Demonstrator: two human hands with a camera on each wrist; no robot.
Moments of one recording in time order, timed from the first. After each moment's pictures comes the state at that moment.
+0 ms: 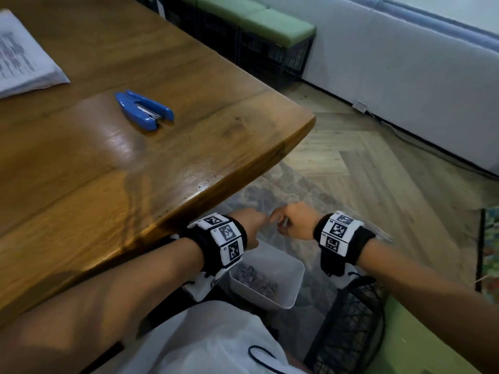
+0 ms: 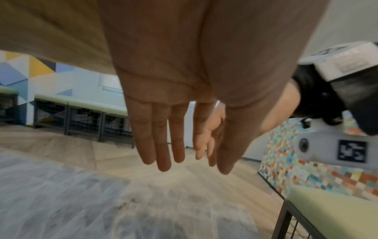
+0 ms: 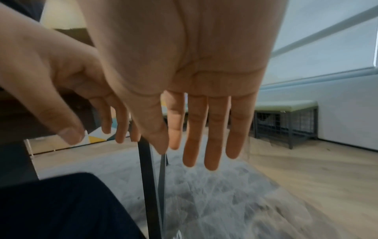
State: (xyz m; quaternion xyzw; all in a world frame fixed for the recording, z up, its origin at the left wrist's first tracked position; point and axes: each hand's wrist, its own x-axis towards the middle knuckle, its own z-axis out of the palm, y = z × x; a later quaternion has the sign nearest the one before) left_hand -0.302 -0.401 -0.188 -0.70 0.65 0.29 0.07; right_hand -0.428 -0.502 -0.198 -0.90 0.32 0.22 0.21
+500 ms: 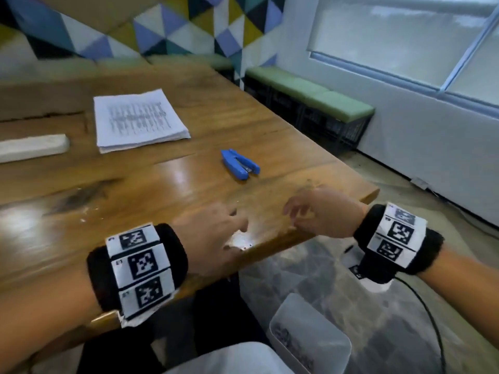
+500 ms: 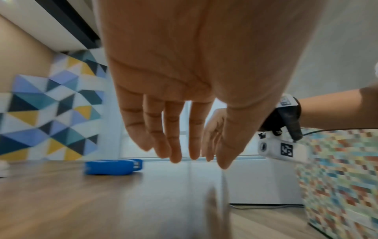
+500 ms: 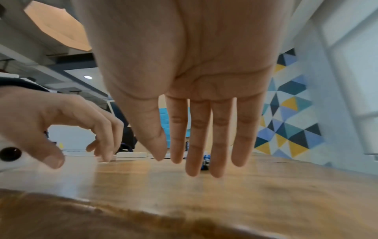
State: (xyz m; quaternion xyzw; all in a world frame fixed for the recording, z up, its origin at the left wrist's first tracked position) left_hand -0.207 -0.246 -0.045 -0.78 0.62 0.06 0.00; right_hand -0.330 -0.442 -0.034 -0.99 0.12 0.07 0.08
